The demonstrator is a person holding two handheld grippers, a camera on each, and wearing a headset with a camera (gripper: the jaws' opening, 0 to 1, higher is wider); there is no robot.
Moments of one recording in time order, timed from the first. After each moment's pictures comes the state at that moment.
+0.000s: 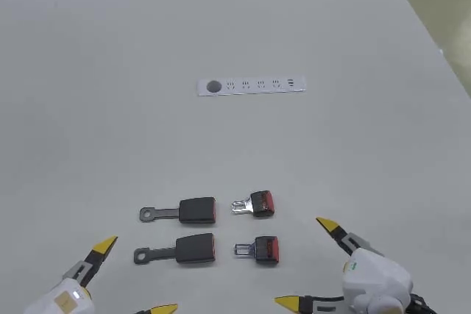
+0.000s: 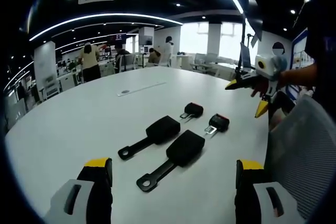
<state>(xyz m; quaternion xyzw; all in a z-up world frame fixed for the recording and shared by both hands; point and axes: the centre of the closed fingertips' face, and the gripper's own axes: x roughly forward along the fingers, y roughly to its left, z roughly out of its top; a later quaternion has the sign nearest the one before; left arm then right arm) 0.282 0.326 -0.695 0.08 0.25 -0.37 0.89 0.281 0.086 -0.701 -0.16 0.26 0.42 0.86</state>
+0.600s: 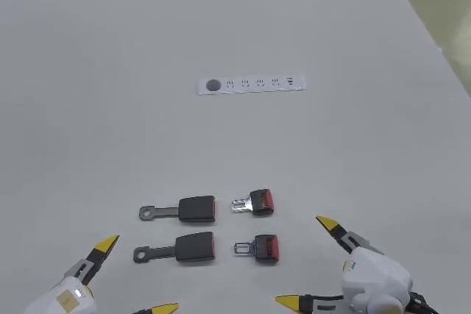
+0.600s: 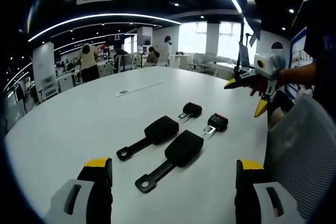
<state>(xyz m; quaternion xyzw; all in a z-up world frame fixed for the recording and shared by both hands) 0.280 0.324 -0.695 0.08 0.25 -0.37 0.89 0.280 0.086 -0.700 -0.16 0.26 0.42 0.86</state>
